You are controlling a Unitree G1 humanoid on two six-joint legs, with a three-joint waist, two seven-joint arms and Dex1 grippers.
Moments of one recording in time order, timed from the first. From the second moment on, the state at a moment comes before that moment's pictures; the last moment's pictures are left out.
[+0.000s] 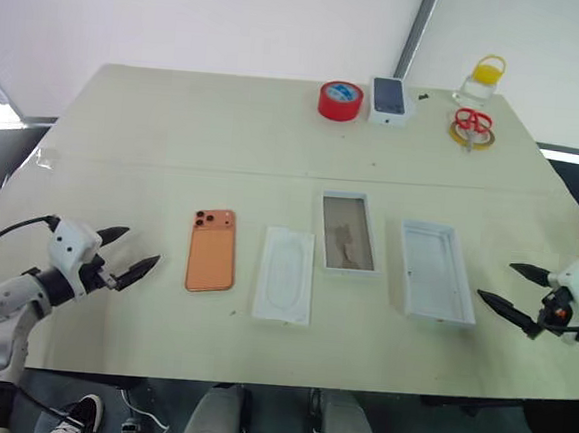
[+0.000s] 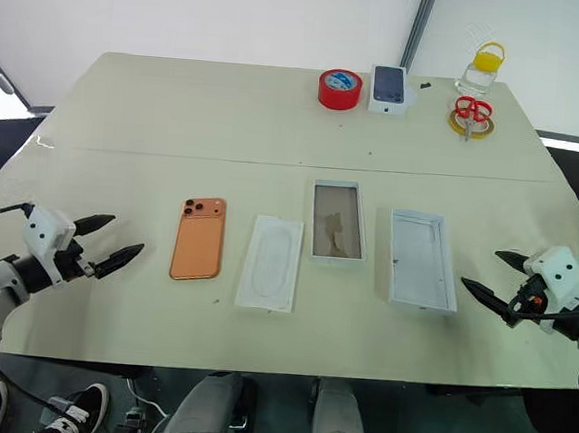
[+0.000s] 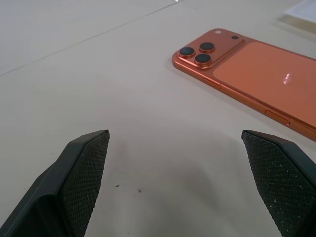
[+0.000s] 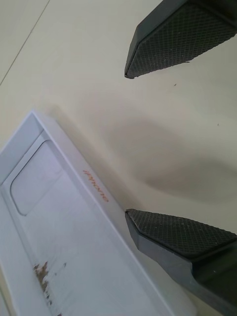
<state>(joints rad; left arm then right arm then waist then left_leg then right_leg) 0.03 0.70 0.33 0.15 -0.38 0.00 -0.90 -0.01 -0.91 -0.38 0.45 0.33 -0.09 1.06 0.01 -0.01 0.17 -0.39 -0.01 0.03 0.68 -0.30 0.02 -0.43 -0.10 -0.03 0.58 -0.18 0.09</state>
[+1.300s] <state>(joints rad) -0.14 0.70 0.16 -0.13 -0.38 0.43 -0.83 -0.11 -0.84 -0.23 0.13 0.34 0.01 1.04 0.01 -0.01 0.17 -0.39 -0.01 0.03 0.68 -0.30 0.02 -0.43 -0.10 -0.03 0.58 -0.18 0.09</state>
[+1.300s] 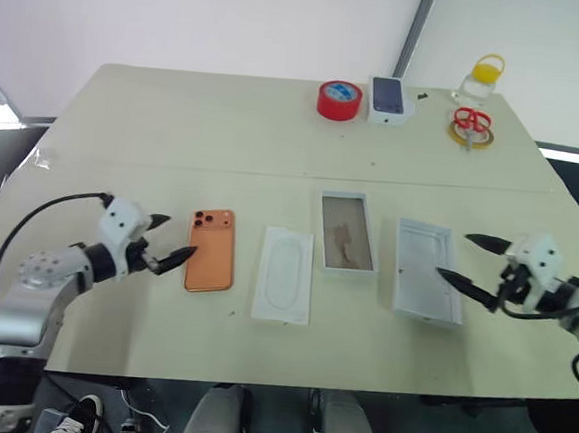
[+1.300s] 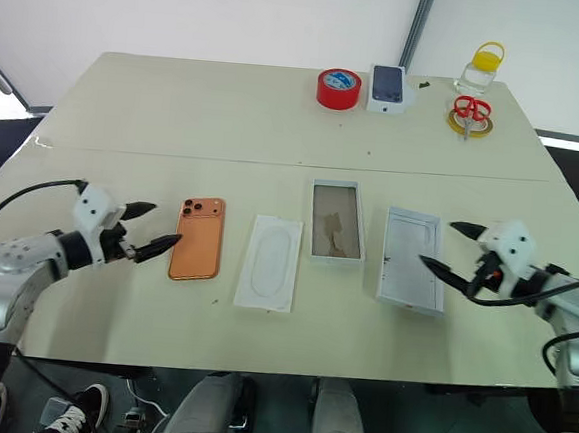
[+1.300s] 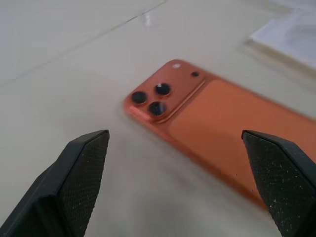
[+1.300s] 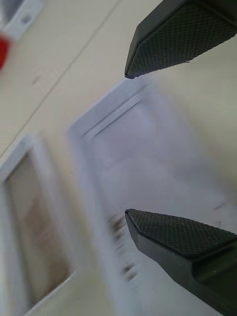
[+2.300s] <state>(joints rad) -0.41 0.39 0.19 -0.15 -0.92 1.54 -0.54 -0.18 -0.78 -0.08 -0.10 0.30 0.09 1.00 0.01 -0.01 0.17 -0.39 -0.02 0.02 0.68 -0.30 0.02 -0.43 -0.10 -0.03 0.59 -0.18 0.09</state>
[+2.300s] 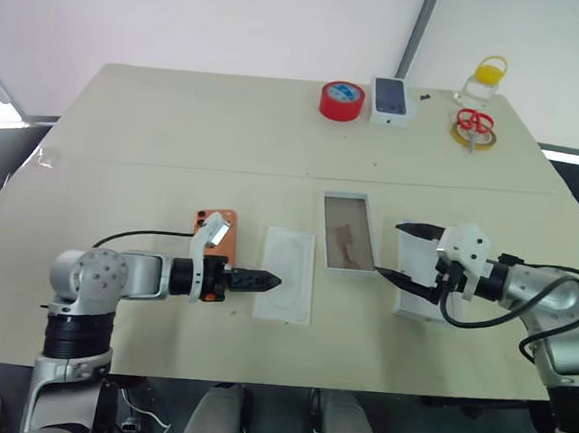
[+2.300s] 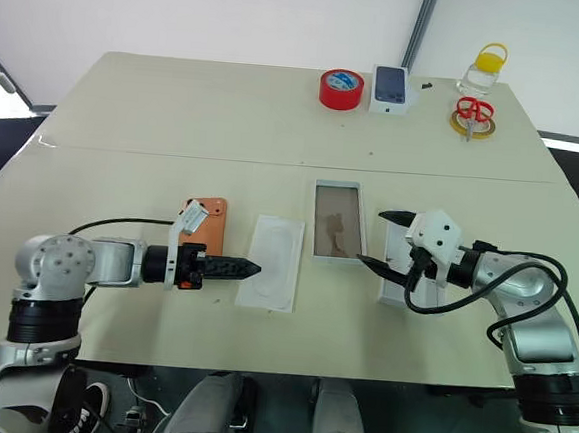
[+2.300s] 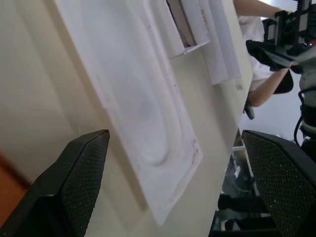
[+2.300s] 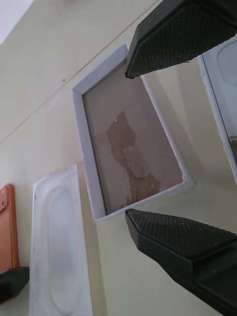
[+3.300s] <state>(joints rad) -0.53 0.25 0.52 0.01 -0.91 1.61 -0.32 -0.24 -0.74 0.09 -0.08 0.23 0.05 1.07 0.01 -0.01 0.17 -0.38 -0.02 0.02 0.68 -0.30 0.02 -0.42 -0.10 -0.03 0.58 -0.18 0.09</state>
